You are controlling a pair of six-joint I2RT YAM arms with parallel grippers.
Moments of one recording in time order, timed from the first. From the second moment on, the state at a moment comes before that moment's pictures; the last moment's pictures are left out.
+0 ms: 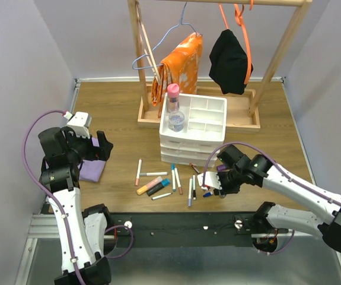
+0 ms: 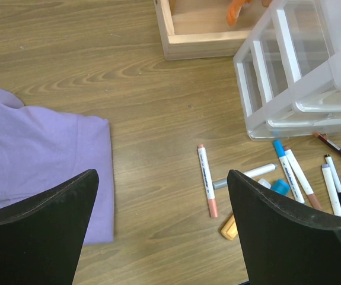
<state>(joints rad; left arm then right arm) 0.32 0.71 0.96 -0.79 0.59 0.15 0.80 1.04 0.75 -0.94 -0.31 -0.94</state>
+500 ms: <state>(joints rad) 0.32 0.70 0.95 -0.79 0.59 0.15 0.80 1.12 0.74 -0.94 -0.31 -0.97</state>
